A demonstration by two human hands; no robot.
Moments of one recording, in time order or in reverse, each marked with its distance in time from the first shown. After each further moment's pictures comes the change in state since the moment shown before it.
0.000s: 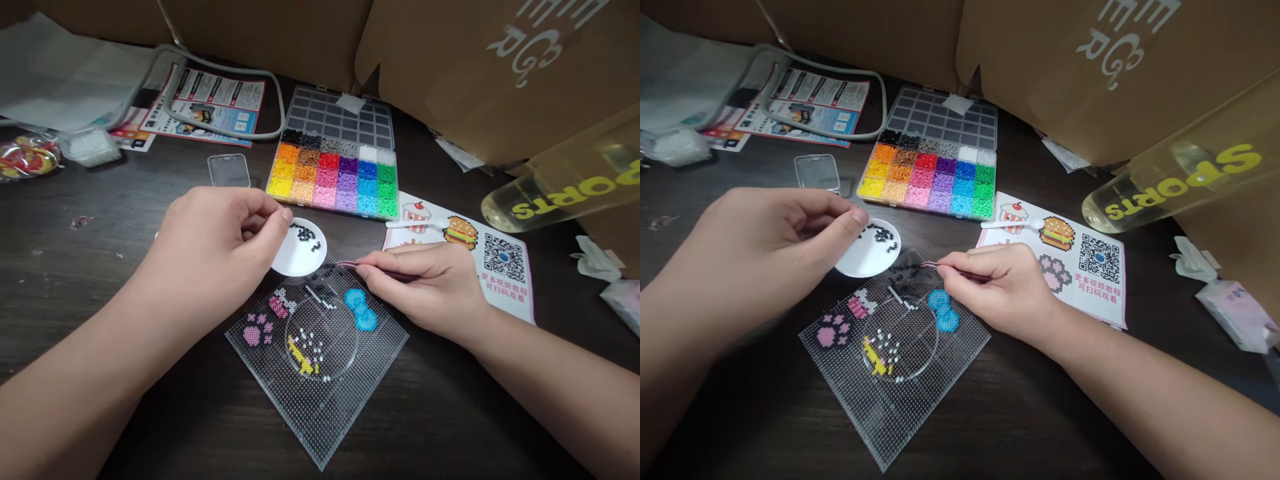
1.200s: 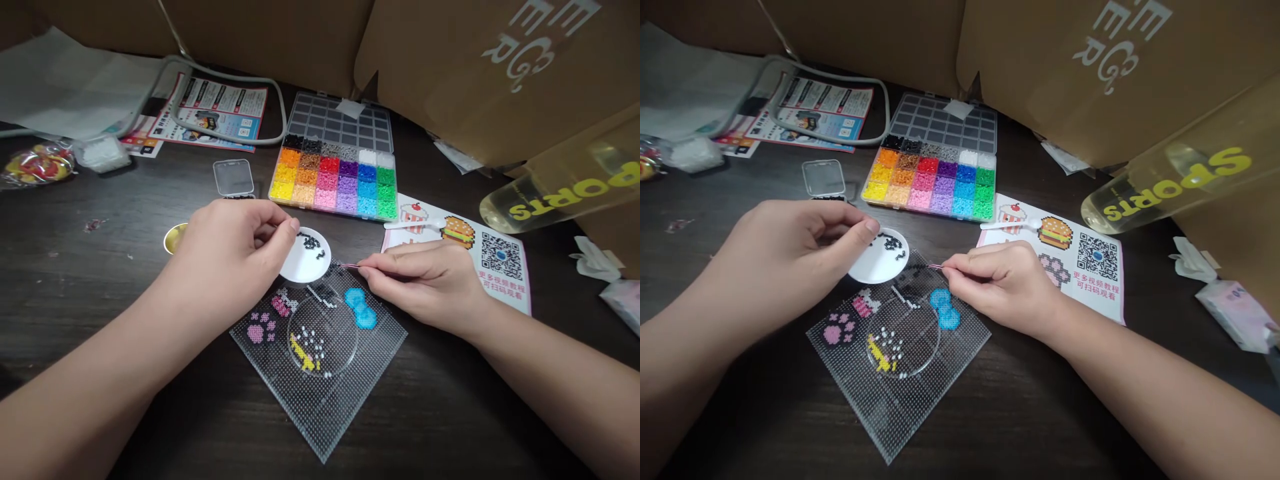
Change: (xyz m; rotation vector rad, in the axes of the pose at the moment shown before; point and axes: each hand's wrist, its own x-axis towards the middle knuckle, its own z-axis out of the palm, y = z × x) left_hand -0.001 0.001 0.004 -0.016 -0.036 0.009; right_hand 0.003 0.011 -0.007 -0.081 -0.062 -0.165
